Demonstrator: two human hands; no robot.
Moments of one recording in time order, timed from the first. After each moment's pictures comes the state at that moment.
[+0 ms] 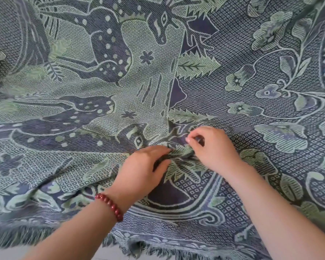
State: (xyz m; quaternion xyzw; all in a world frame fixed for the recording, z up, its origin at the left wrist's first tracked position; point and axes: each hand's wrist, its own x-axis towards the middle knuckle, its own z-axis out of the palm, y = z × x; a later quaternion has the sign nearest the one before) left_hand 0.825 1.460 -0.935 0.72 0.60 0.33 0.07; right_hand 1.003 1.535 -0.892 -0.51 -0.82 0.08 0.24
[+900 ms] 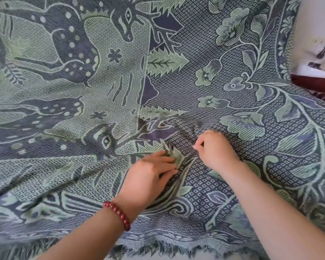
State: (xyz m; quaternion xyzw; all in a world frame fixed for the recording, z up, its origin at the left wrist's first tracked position) left_hand 0.902 1.465 -0.956 0.78 0.51 0.37 0.03; right_hand 1.078 1.540 -0.906 -0.64 -0.75 0.05 0.14
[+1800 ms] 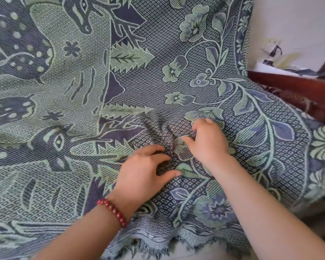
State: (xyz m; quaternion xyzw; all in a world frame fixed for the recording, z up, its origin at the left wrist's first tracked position) left_hand 0.967 1.483 -0.944 0.79 0.52 0.33 0.05; right_hand 1.135 1.536 -0.893 -0.71 -0.68 -0.05 0.15
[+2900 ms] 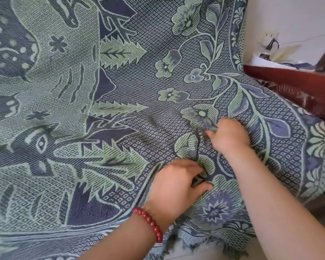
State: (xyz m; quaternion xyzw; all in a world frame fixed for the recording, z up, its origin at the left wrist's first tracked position) left_hand 1.049 1.475 -0.955 0.82 0.44 0.36 0.12; right_hand 1.203 1.568 -0.901 -0.82 -0.57 -0.03 0.10
